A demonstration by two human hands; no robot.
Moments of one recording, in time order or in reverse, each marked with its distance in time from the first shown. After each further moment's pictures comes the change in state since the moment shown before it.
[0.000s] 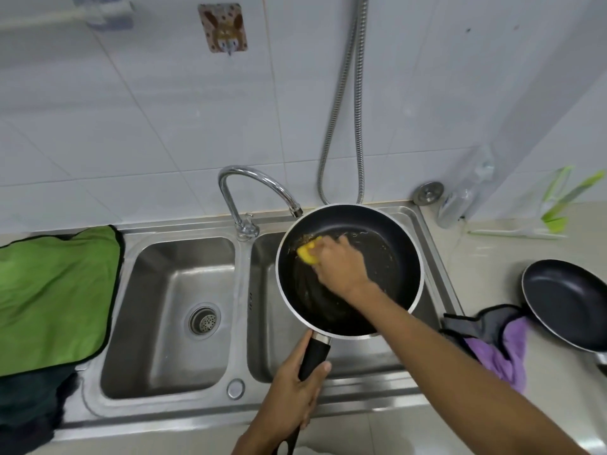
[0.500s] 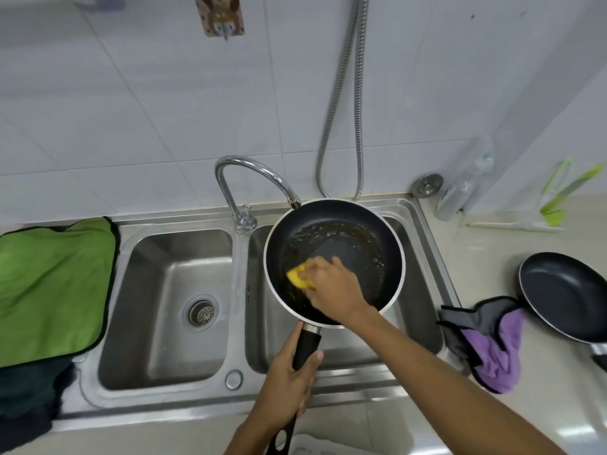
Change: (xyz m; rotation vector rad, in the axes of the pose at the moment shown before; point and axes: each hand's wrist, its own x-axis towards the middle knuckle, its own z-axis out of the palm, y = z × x) left_hand 0.006 -0.011 -0.003 -0.006 0.058 0.025; right_hand -0.046 -0.010 0.029 0.136 -0.024 -0.081
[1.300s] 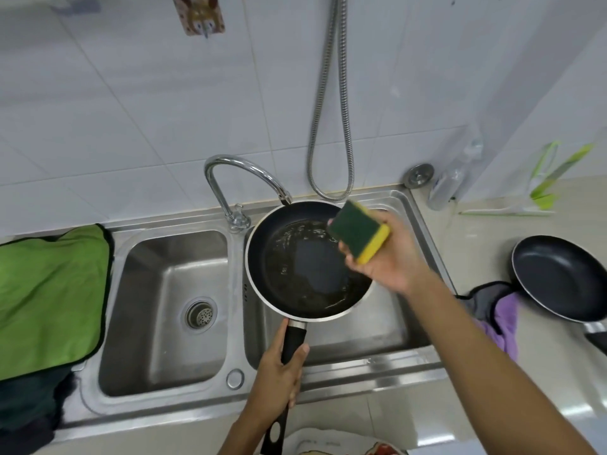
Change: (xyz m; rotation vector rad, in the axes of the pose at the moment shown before) left_hand 0.003 -0.014 -0.013 0.012 0.067 -0.054; right_hand -0.013 0.058 -0.094 2.147 -0.200 0.516
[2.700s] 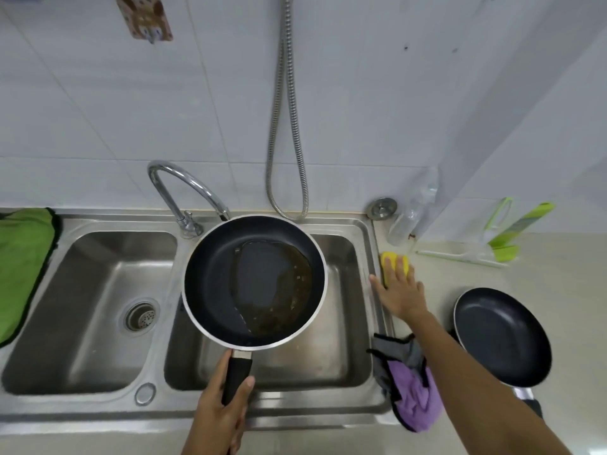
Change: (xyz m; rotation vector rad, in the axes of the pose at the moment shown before) left_hand -0.016 0.012 0.096 -0.200 0.305 -0.036; right_hand 0.026 -0.068 -0.274 -2.028 0.640 0.083
